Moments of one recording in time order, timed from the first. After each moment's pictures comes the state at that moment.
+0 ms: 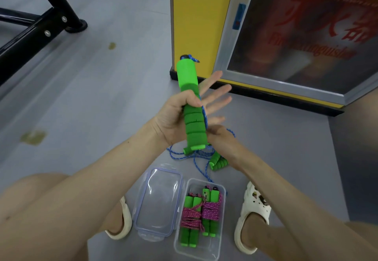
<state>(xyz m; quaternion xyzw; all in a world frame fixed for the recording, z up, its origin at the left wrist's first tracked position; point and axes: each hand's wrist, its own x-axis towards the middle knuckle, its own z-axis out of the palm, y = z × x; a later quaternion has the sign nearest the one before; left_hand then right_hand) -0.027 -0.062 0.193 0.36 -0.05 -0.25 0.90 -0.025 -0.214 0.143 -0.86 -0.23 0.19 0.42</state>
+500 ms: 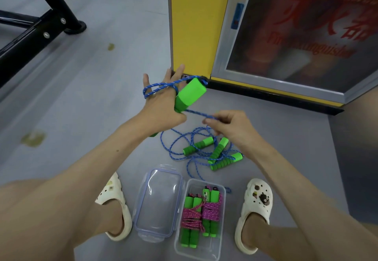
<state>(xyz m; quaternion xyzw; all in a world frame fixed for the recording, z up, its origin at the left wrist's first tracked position) -0.017 -0.022 0.183 0.97 0.00 0.01 0.24 -0.004 -0.219 0.171 -0.80 -0.12 0.19 0.55</state>
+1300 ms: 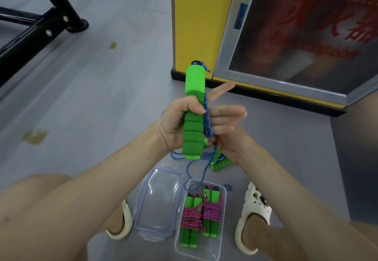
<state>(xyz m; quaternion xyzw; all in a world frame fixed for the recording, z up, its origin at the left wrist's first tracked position) -0.033 -0.060 0.195 0.25 -0.10 -0.36 0.89 -0.013 -0.196 0.156 -0.66 0.02 0.30 0.68</state>
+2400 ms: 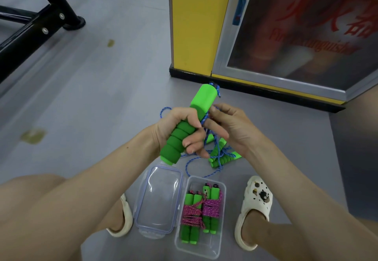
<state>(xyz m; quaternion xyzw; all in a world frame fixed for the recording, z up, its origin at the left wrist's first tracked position) -0.046 -0.051 0.189 0.40 -0.04 -0.45 0.80 -0.009 -0.209 0.173 -0.61 0.01 0.26 0.75</state>
